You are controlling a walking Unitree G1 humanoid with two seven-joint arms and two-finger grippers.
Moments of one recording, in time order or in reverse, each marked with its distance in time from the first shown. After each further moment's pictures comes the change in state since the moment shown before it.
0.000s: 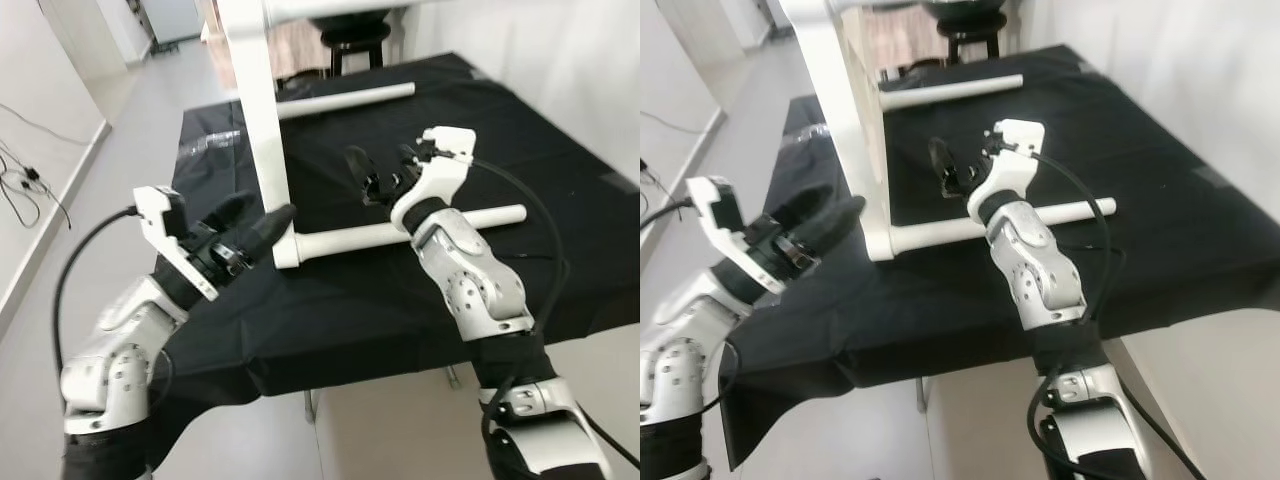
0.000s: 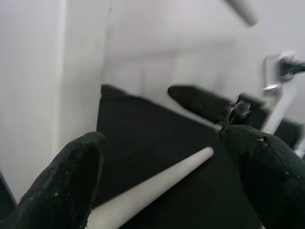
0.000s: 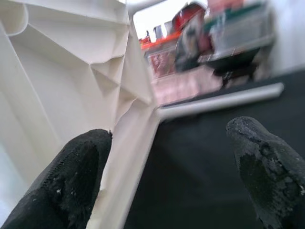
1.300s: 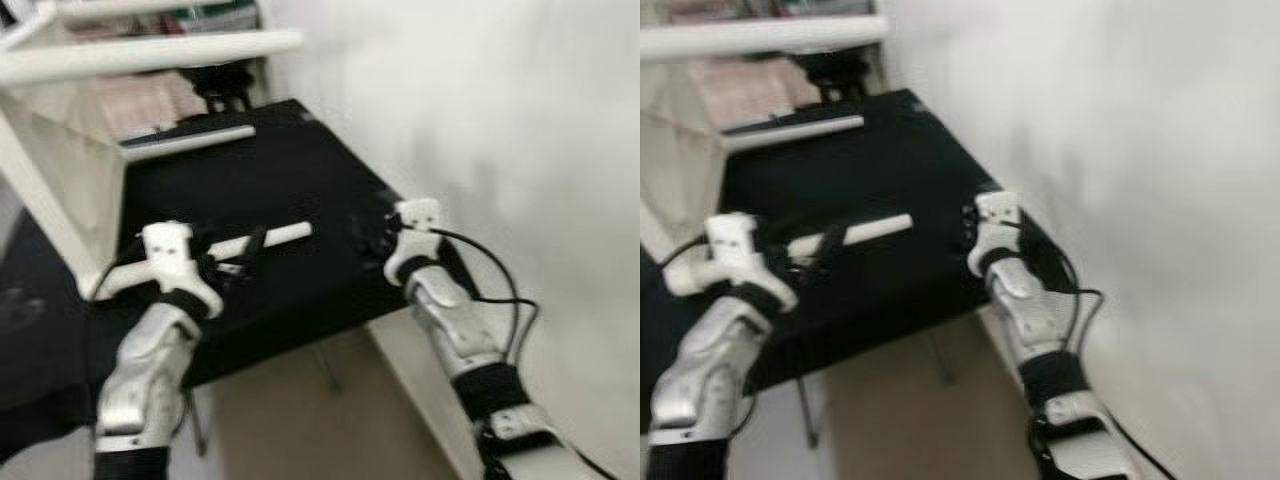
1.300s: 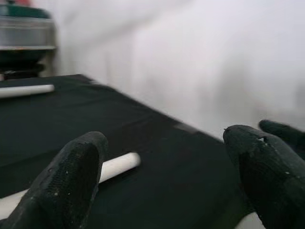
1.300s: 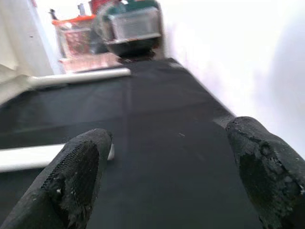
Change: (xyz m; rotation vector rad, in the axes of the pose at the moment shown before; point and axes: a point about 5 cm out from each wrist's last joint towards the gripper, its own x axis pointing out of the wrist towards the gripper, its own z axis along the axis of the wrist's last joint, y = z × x) left arm -0.019 0.018 -0.030 0.085 0.049 0.320; right arm -0.022 -0.019 -0.082 -0.128 0.184 -0.046
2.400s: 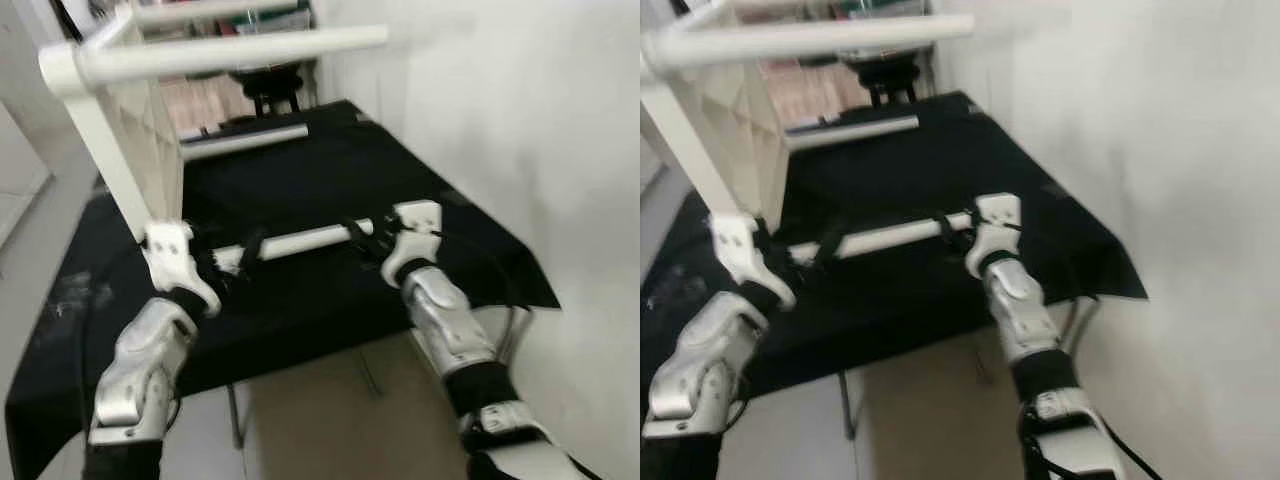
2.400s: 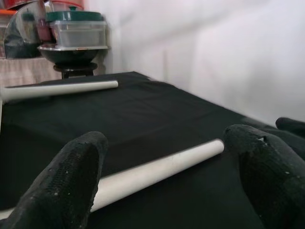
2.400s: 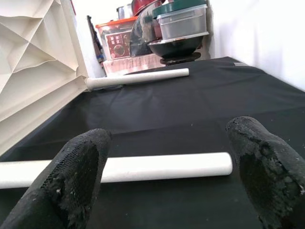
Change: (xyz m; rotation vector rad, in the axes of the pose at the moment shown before) left arm 0.000 0.009 -0.003 0.014 0.015 0.046; right arm 0.006 0.008 0.002 0.021 -0.020 0.058
